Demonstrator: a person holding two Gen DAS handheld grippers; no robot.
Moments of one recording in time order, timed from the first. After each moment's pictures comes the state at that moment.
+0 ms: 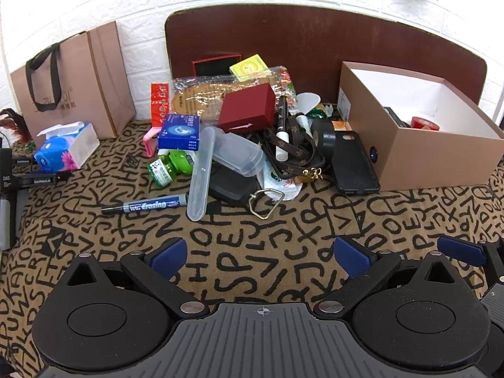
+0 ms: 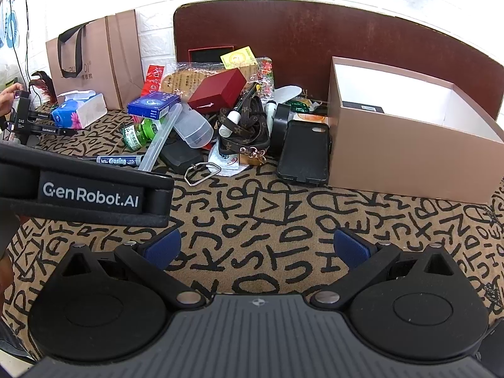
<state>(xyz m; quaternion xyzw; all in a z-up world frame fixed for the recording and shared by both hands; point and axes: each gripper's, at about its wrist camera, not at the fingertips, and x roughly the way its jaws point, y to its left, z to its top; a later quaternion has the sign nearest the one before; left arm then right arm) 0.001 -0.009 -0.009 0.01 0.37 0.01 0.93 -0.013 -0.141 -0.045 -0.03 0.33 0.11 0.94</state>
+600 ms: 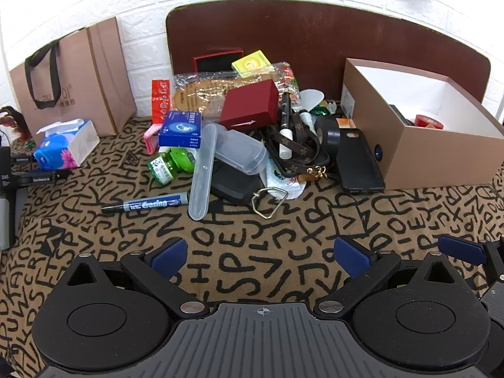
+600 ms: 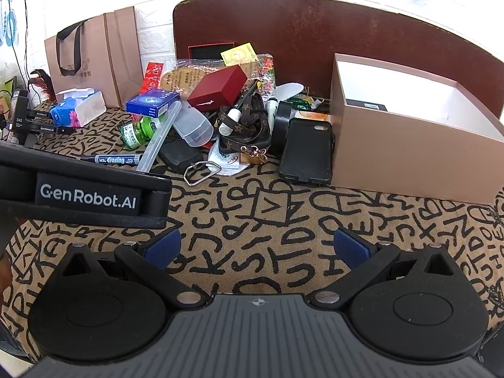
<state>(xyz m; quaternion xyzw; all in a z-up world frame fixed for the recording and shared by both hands) 0.010 -0.003 -0.012 0.01 0.37 0.01 0.93 -0.004 -0.140 -0.048 -0.03 0.34 0.11 0.94</state>
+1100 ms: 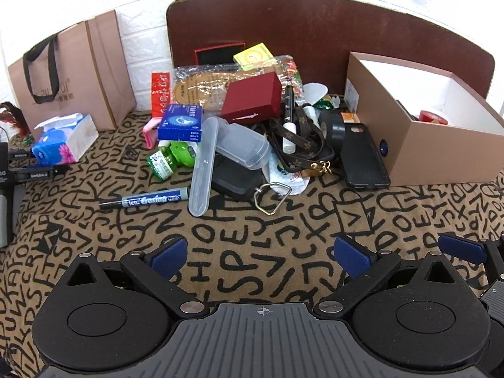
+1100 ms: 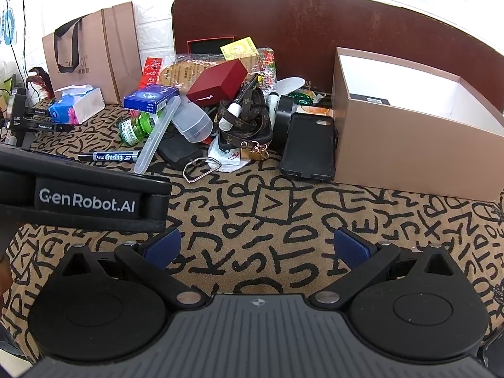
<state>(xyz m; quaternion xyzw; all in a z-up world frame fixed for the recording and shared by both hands) 0.019 -0.003 -0.018 0.01 0.39 0.02 0.92 0.001 -0.138 -0.052 -0.03 0.35 0.11 0.93</state>
